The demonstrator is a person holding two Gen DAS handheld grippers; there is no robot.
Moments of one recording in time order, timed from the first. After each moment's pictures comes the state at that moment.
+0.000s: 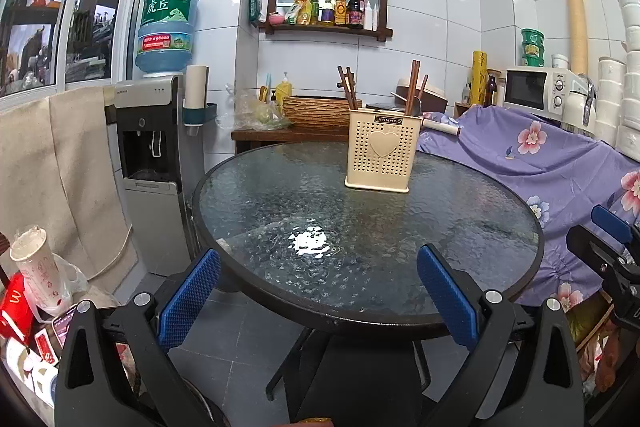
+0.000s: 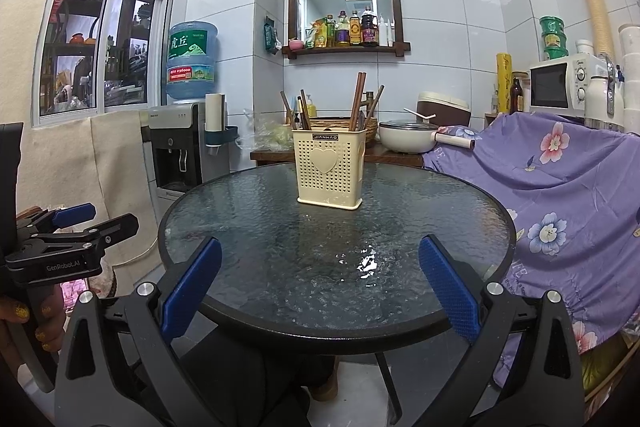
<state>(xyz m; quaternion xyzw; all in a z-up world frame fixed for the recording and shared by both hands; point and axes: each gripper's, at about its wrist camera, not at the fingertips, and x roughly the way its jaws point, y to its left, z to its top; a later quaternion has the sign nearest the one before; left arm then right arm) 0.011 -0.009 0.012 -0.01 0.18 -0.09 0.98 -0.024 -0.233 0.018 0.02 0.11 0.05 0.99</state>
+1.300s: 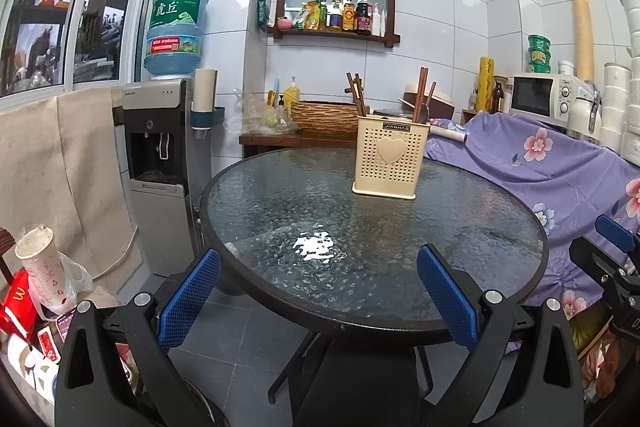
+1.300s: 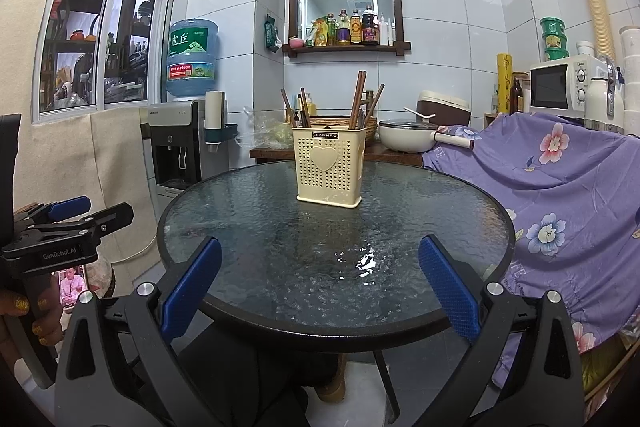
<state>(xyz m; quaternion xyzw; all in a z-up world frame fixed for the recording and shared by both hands) 0.009 -0.012 0.015 -0.01 0.17 -0.07 0.98 -0.025 -0.233 0.016 0.01 0.12 0.04 0.99</state>
